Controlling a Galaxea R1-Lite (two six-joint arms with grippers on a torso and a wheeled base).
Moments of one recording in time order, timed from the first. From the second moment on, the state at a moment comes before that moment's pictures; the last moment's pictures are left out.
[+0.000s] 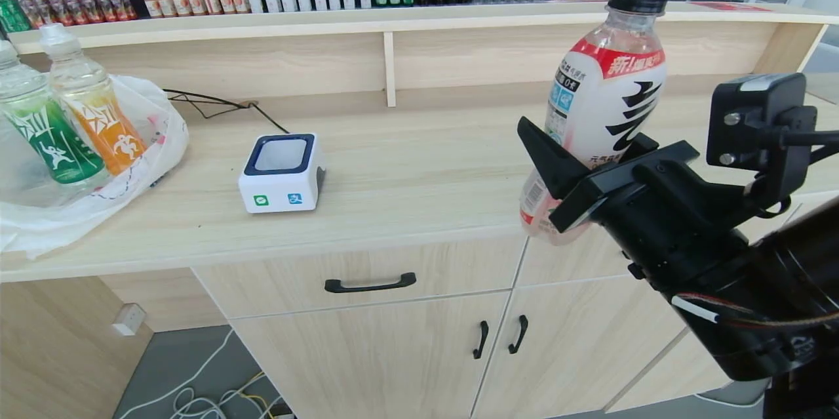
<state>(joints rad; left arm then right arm) 0.00 0.00 0.00 0.00 0.00 0.01 0.78 1.66 -0.58 -1.57 -0.27 -0.23</state>
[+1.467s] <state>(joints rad) 0.00 0.00 0.00 0.00 0.00 0.00 0.76 1.71 -0.64 -1.57 -0.21 -0.19</state>
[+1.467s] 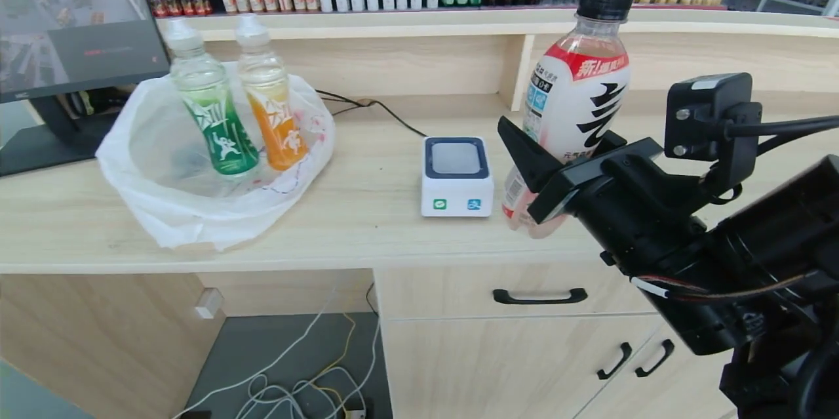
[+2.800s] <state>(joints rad) 0.00 0.00 0.00 0.00 0.00 0.01 0.62 1.74 -0.97 -1.38 -0.01 -0.36</state>
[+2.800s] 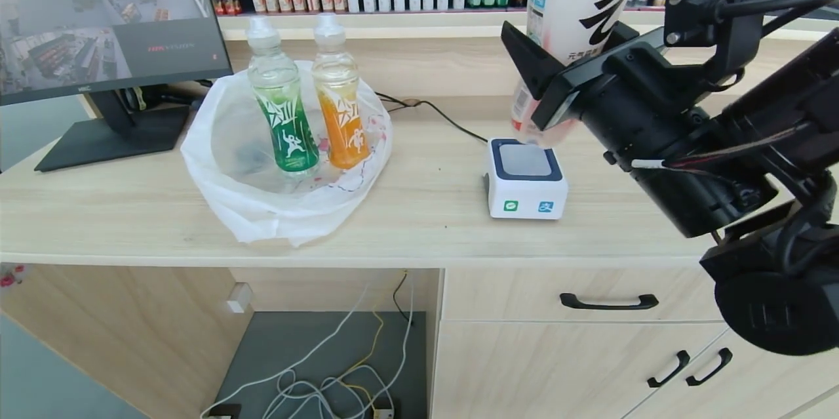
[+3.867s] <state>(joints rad) 0.00 0.00 0.00 0.00 0.00 0.01 0.40 1.86 -1.12 -1.34 0.58 -0.69</state>
